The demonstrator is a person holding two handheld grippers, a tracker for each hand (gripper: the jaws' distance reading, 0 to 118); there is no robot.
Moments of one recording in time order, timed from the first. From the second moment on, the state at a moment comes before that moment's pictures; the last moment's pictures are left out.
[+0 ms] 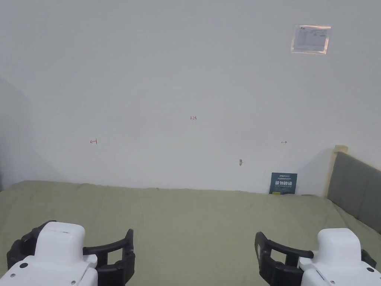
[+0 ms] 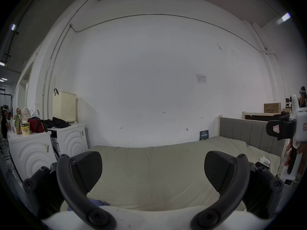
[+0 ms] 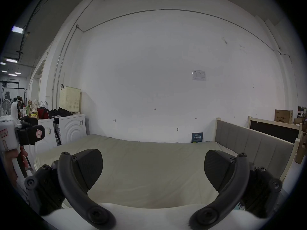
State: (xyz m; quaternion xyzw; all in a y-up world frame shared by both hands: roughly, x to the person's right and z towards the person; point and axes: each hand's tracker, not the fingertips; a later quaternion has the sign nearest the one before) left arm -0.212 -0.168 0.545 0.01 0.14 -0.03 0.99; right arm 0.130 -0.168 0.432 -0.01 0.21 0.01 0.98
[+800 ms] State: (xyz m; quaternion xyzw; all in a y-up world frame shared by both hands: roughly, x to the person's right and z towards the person) left arm -0.214 -0.173 0.546 0.01 0.14 -0.02 0.99; right arm 0.113 -0.154 0.426 -0.11 0.15 -0.03 0.98
